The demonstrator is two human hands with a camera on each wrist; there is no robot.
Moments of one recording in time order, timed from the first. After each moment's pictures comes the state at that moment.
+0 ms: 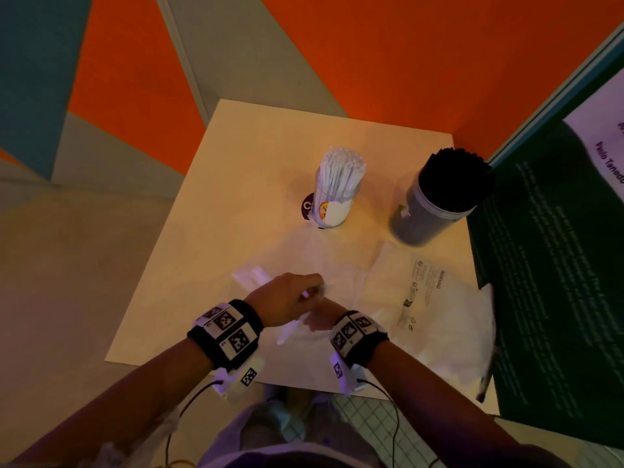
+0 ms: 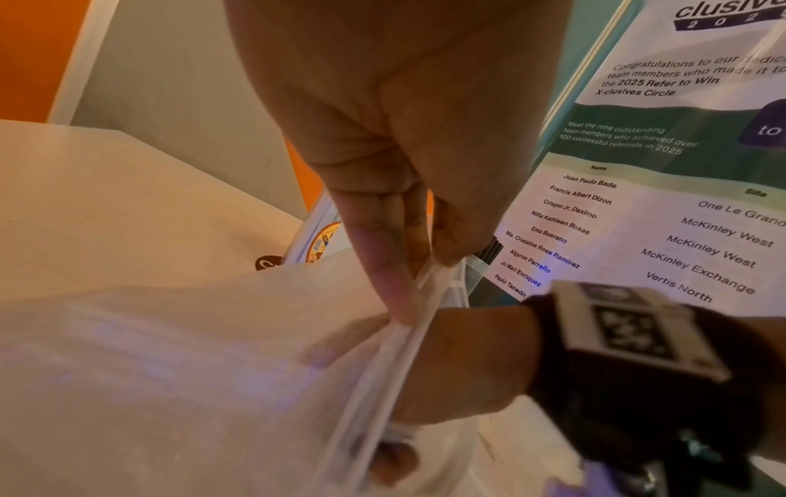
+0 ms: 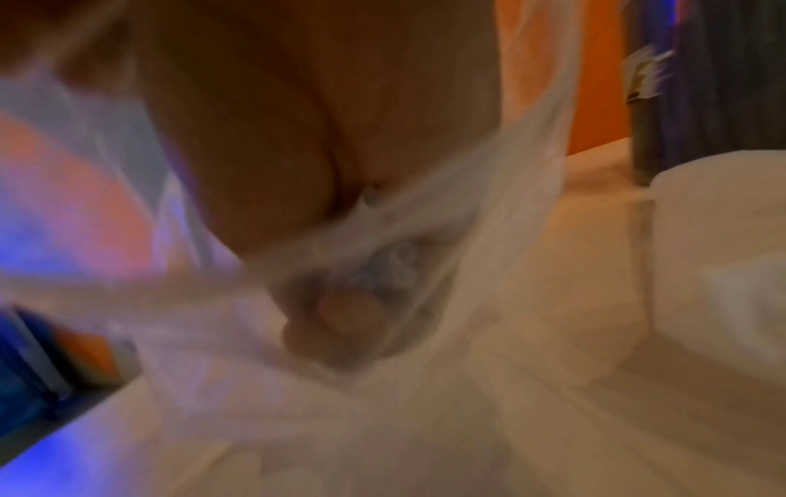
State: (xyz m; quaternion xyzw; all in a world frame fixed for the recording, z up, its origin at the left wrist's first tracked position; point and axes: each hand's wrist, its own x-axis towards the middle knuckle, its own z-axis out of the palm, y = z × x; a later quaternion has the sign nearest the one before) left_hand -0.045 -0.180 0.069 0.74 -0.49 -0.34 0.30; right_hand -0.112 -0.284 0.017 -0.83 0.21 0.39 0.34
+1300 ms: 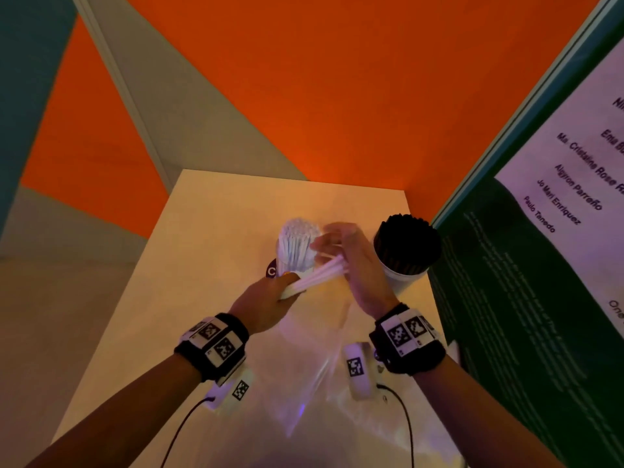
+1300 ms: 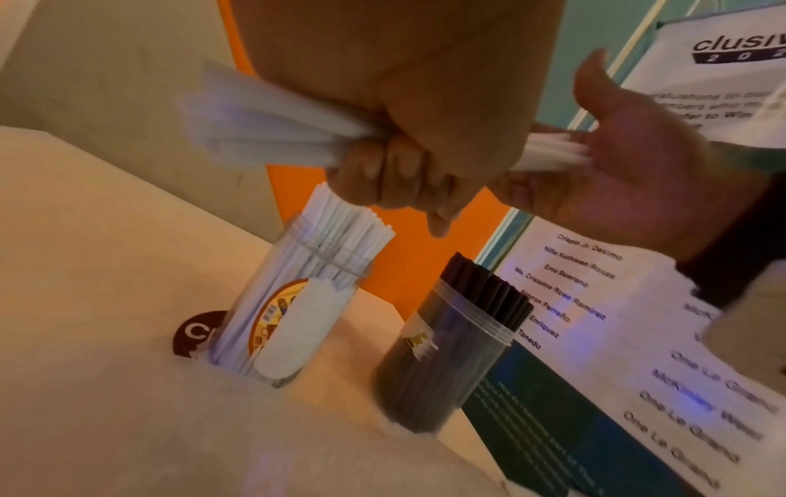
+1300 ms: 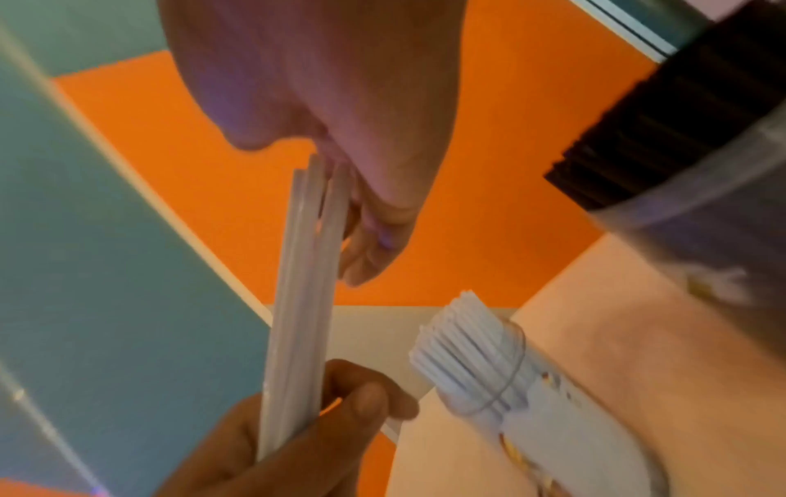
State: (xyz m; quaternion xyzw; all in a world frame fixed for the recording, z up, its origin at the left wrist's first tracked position) left_hand 0.028 -0.270 0.095 0.81 -0.47 -0.19 0.29; right_hand -0.068 -0.424 0.154 -0.64 0.16 -0.19 0.73
